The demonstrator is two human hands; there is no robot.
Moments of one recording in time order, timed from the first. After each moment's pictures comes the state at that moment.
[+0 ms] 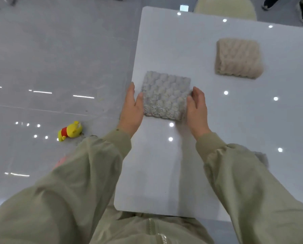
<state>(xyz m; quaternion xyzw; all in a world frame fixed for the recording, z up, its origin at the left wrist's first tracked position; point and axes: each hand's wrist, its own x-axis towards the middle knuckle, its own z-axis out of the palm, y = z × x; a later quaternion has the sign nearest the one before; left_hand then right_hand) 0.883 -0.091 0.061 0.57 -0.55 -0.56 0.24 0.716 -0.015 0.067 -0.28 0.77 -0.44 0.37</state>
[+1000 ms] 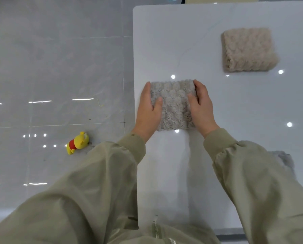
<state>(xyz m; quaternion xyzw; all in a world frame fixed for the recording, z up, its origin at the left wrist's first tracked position) 0.857 -0.134 0.057 0.49 -0.66 -0.54 0.19 0.716 -0.065 0.059 -0.29 0.79 -0.44 0.33</state>
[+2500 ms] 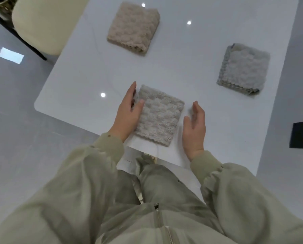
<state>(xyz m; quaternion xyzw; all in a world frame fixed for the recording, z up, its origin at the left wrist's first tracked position) 0.790 -0.263 0.057 0.03 -0.78 -0.60 -0.17 0.860 -0.083 0.045 0.26 0.76 -0.59 -0.05</state>
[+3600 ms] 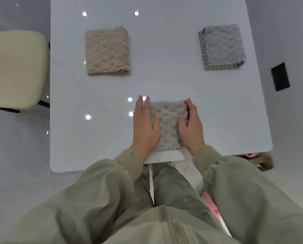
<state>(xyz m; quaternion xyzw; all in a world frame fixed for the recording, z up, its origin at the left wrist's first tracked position) 0.761 -0.270 0.057 -0.19 -0.86 -0.43 -0.21 0.838 -0.146 0.058 0.36 0.80 -0.48 -0.06</state>
